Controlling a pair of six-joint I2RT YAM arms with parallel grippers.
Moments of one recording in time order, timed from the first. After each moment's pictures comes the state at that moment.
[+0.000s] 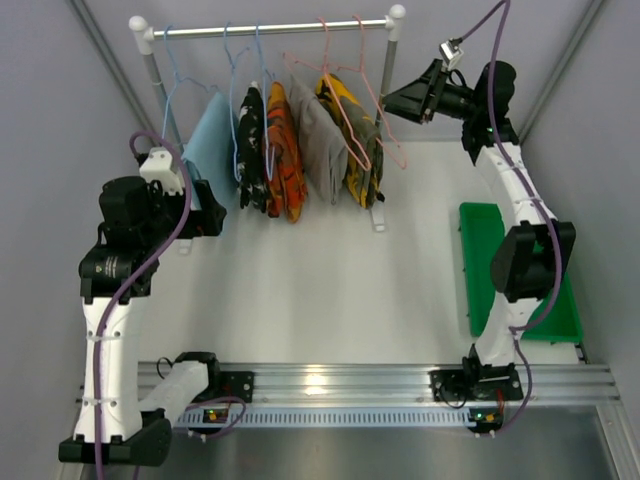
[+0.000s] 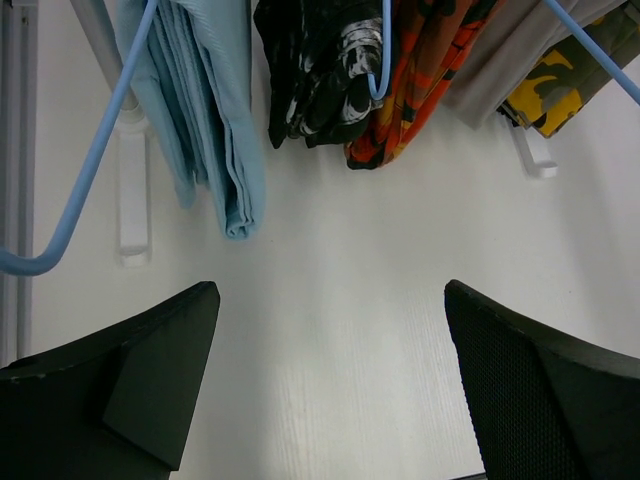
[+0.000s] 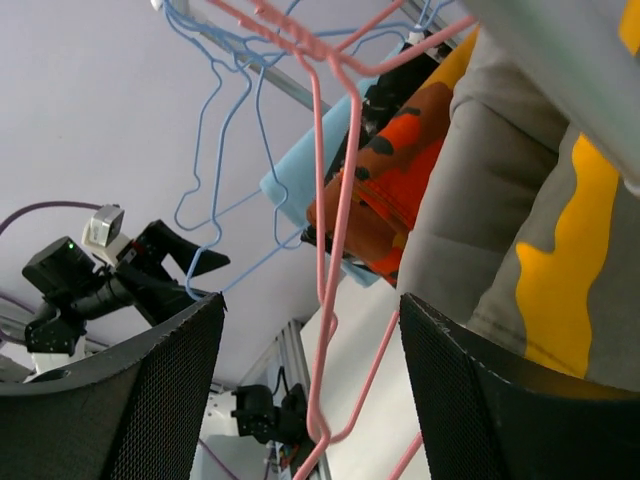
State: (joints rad) left arm -0.02 0.95 1.39 -0.89 0.18 -0.11; right arm 0.09 1.86 1.84 0.17 -1.09 1.00
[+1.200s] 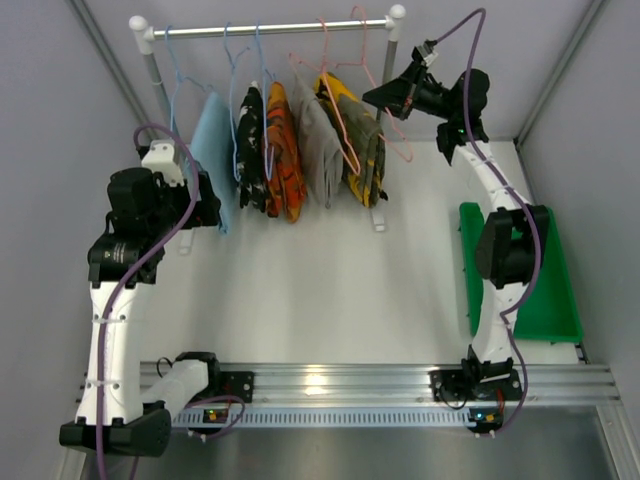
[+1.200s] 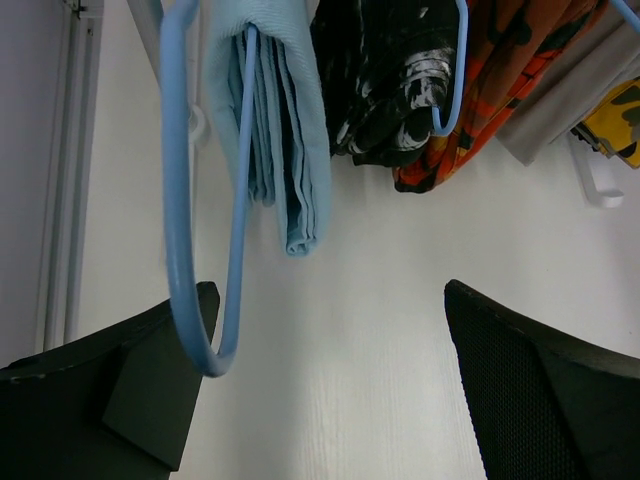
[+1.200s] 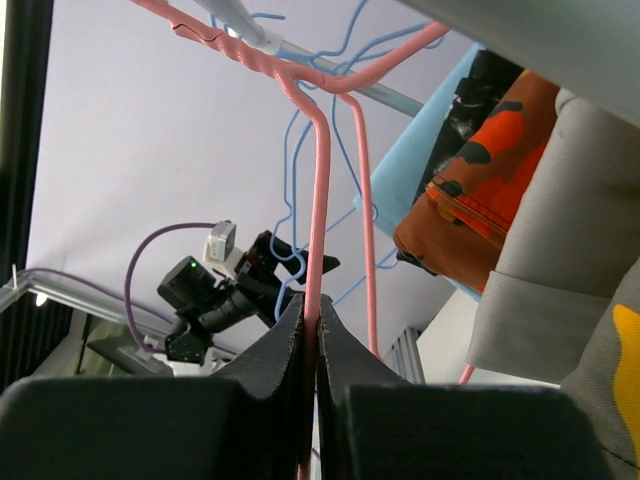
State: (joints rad) left arm -0.02 1.00 1.37 -0.82 0.08 -0.08; right arm 0.17 2.04 1.93 0.54 -1.08 1.52
